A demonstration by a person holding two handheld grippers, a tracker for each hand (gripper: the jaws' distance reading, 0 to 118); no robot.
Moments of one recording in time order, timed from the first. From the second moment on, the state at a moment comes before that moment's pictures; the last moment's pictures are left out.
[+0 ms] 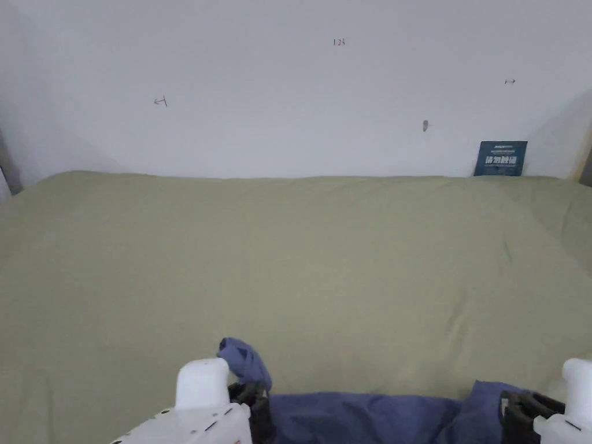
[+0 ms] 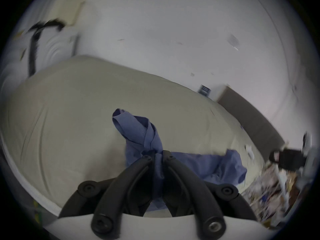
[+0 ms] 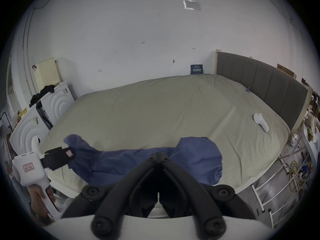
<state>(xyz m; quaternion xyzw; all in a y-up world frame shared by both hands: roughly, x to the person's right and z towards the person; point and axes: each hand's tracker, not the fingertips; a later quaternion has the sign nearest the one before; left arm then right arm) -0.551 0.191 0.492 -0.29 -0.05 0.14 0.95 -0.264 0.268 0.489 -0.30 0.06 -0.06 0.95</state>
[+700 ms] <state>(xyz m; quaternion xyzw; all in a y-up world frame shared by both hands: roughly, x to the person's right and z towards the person) -0.493 0.176 0.465 -0.29 -0.14 0.24 0.92 -0.216 0.257 0.499 -0.30 0.02 -0.10 0.95</state>
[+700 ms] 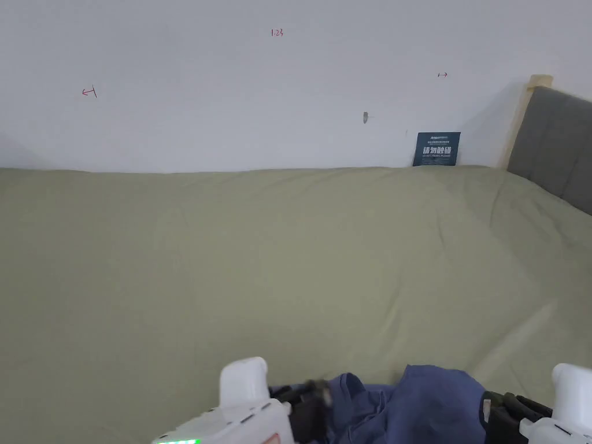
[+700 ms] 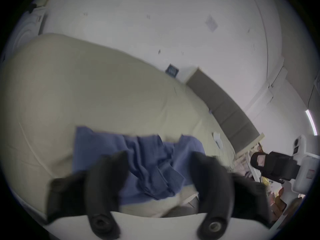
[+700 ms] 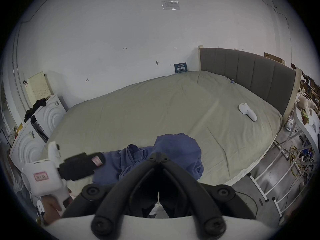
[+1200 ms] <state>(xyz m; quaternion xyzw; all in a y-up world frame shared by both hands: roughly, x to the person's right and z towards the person) -0.442 0.081 0.444 -0.35 -0.19 0.26 0.88 -0.218 0.271 0.510 -0.28 0.04 -0.10 0.95</state>
